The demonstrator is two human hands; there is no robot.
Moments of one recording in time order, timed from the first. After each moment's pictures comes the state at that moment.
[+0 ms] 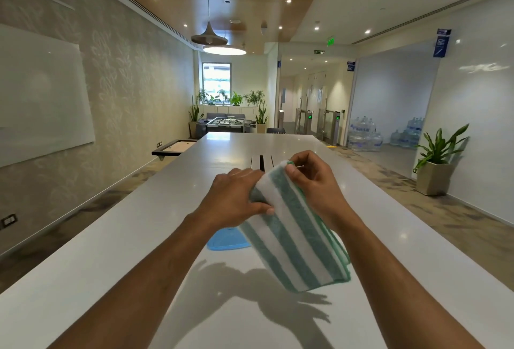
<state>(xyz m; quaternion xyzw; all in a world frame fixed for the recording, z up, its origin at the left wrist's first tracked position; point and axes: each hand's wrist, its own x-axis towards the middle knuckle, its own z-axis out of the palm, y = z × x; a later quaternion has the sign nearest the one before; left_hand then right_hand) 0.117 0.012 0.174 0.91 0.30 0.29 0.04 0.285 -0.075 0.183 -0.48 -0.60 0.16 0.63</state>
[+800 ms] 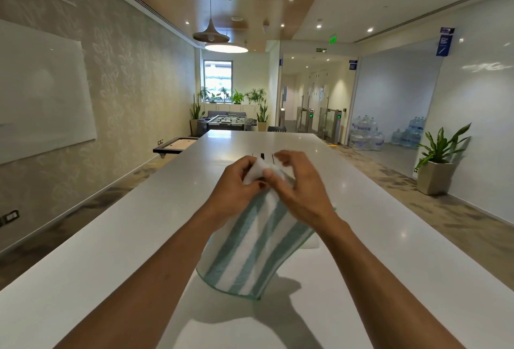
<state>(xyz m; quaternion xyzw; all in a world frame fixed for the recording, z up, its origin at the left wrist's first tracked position) 0.122 0.010 0.170 0.76 0.19 0.46 0.42 0.265 -0.066 0.174 -0.57 -0.64 -0.10 0.50</state>
